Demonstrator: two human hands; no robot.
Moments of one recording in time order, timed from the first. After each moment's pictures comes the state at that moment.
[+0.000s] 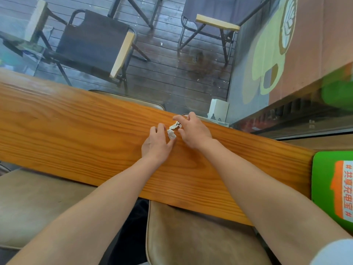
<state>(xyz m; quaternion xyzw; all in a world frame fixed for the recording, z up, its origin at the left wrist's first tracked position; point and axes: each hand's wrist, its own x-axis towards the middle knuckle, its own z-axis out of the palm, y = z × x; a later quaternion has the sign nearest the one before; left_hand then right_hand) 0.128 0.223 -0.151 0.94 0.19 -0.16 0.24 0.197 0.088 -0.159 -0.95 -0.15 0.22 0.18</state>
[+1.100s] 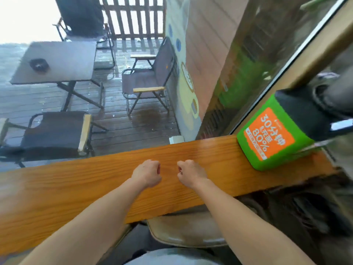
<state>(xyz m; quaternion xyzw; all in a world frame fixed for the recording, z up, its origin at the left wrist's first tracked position) 0.086 0.191 -0.005 0.94 -0.19 -0.26 0.13 0.023 0.023 0.001 -0.97 0.08 0.18 0.15</state>
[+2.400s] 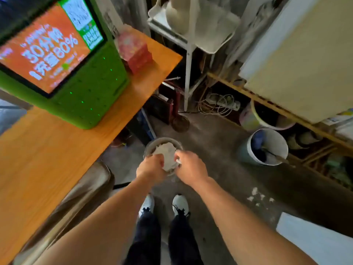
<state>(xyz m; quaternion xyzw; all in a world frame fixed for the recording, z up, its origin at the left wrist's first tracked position) -0.216 -0.287 -0.208 0.82 -0.37 -0.42 -0.01 -0.344 -0.355 -0.195 -0.81 0.46 0.09 0.36</state>
